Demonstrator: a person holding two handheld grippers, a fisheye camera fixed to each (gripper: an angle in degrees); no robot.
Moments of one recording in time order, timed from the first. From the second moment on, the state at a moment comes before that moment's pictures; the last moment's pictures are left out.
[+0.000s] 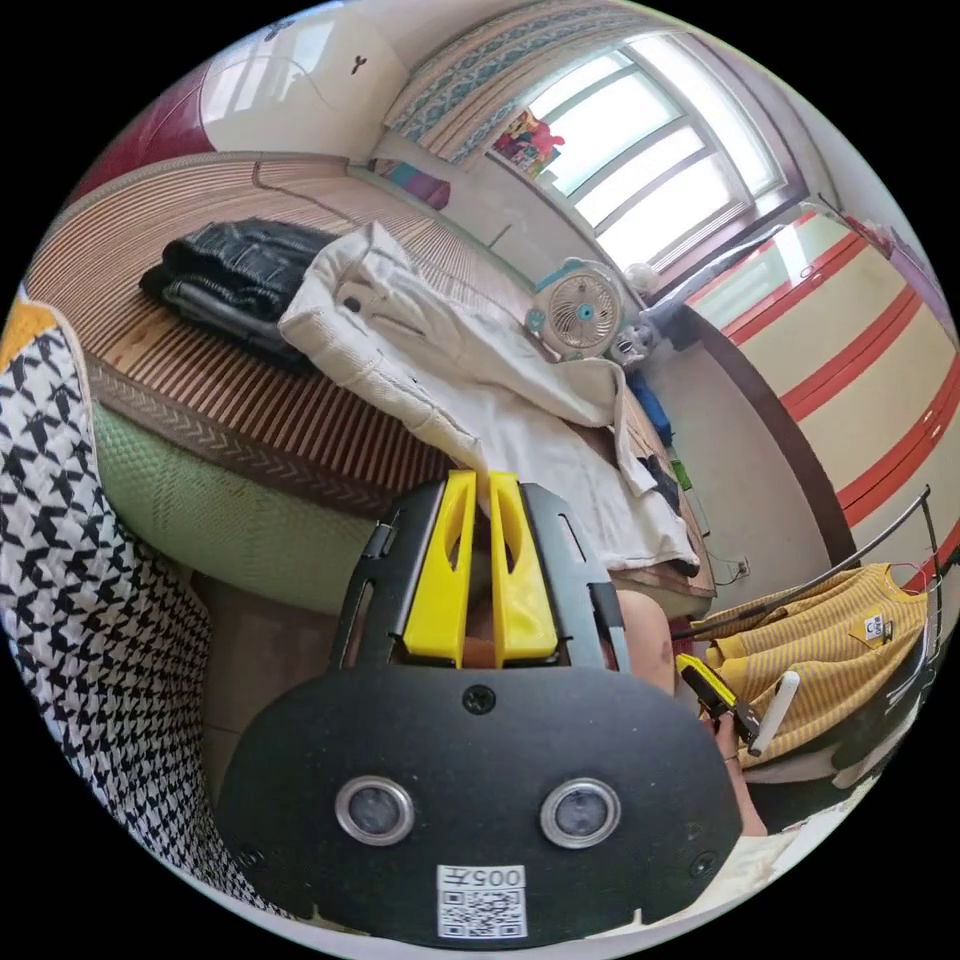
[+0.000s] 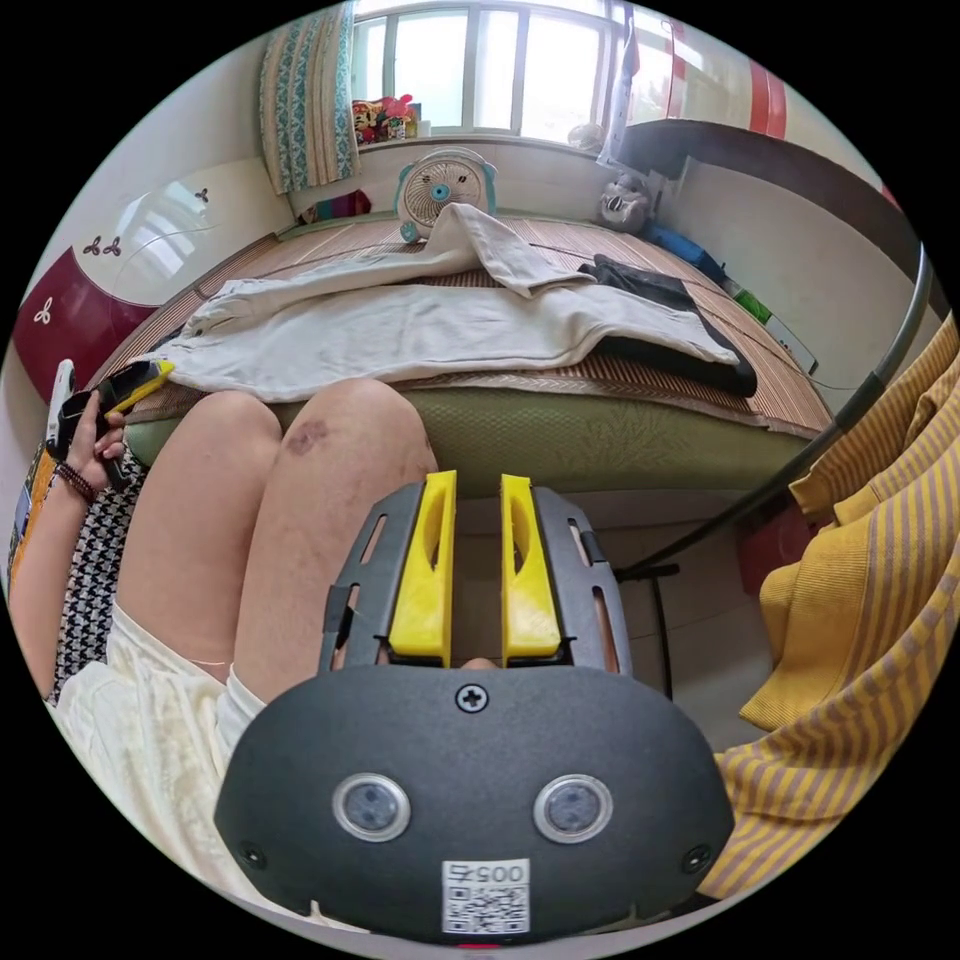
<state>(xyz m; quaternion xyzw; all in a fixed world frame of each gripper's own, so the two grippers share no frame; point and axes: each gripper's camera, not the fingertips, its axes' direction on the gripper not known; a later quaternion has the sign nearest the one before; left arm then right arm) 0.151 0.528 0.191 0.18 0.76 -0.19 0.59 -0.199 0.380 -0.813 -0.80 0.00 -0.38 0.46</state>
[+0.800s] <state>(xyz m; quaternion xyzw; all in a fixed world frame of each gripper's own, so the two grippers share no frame) 0.077 0.658 0.205 0.25 0.75 -0.21 0.58 -0.278 0.449 -0.722 -0.74 -0.10 -0.41 0.52</state>
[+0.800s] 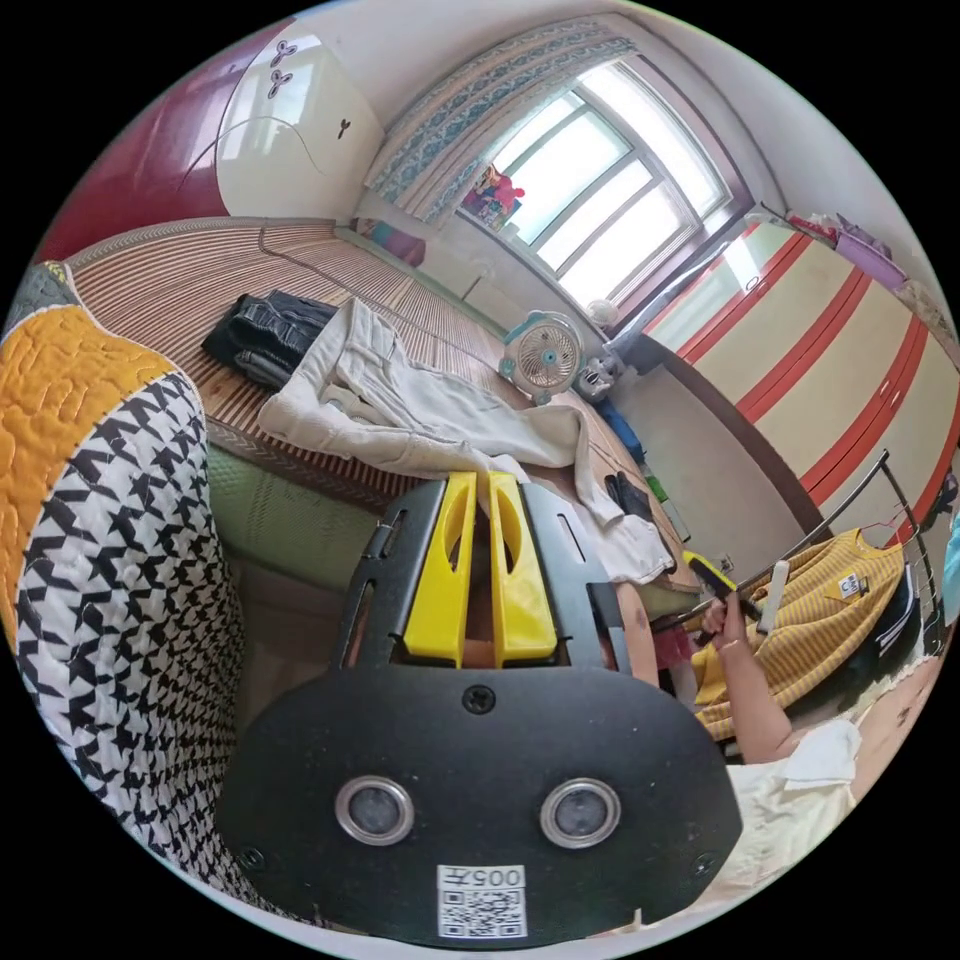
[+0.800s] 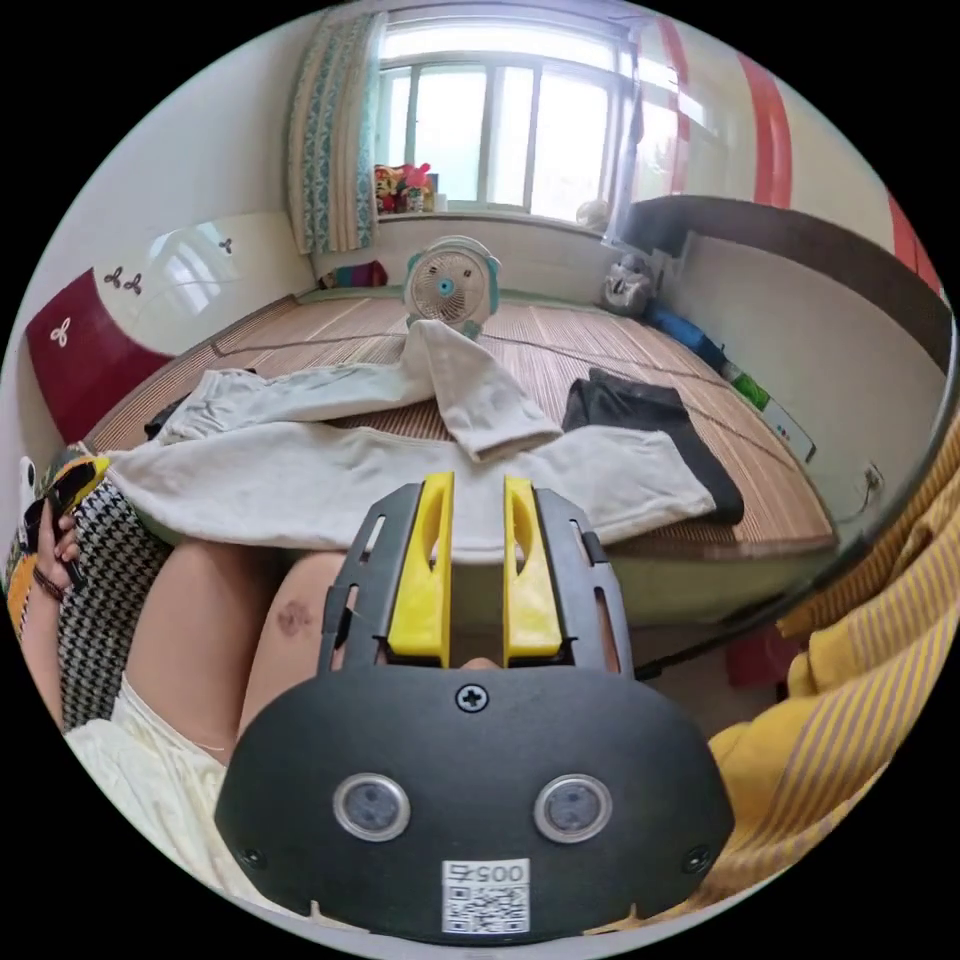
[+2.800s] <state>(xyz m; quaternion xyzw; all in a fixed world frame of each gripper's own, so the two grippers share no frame) 0.064 0.672 0.111 0.31 0.68 -0.19 0.64 -0.340 0.628 -0.386 -0.71 -0.09 -0.51 0.48</state>
